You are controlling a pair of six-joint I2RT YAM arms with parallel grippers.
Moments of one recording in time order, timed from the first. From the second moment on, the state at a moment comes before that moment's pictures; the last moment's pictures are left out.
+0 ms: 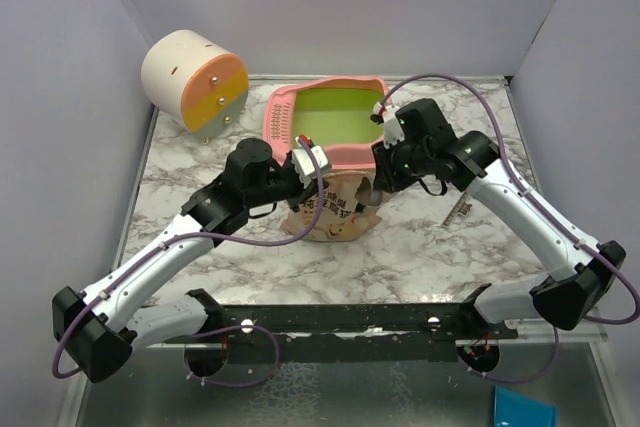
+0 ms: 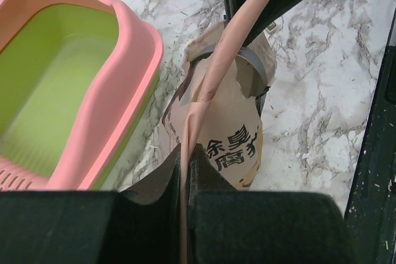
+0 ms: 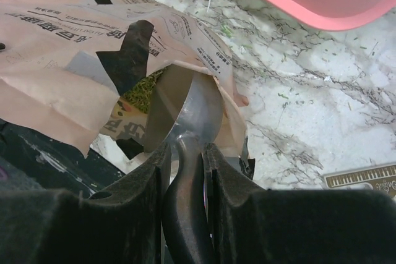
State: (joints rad) left arm -0.71 1.03 0.96 -0.25 0.40 0.23; right arm 0.65 1.36 1.45 -0.96 -0.10 0.11
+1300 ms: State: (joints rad) left arm -0.71 0.98 0.83 -0.09 0.37 0.20; right arm 0.68 1.43 1.15 -0.48 -0.26 0.19
